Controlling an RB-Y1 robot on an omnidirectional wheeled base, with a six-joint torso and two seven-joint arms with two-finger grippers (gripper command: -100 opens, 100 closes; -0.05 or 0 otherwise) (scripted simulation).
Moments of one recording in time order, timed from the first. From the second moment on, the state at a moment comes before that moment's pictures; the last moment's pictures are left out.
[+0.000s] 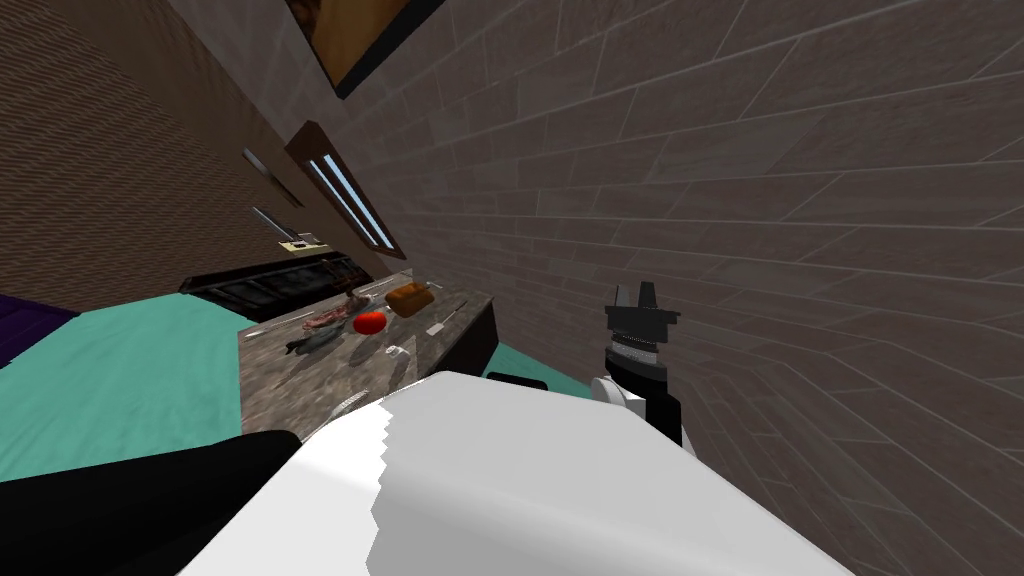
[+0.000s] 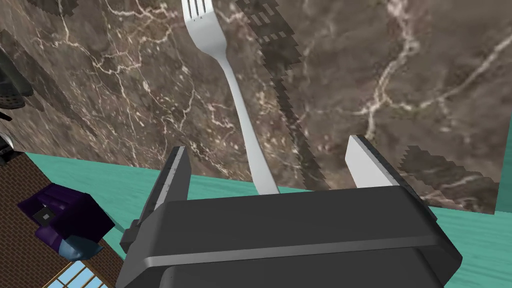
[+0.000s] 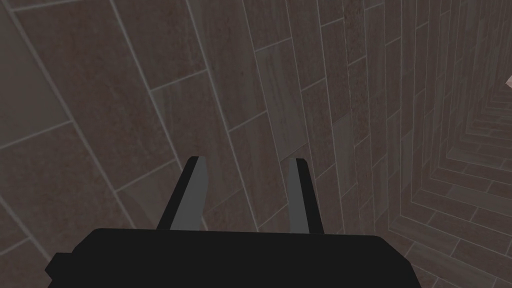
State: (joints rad) left arm 1.57 0.67 0.47 -2.05 0.70 0.36 0.73; right arm 0.54 -0.05 0.07 -2.38 -0.06 -0.47 -0.09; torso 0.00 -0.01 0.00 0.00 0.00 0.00
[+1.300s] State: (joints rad) left arm 1.61 0.71 0.47 -1.99 0.80 0.60 0.88; right arm 0.54 -0.05 0.07 -2.38 -0.06 -0.47 -0.09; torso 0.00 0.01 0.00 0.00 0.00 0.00
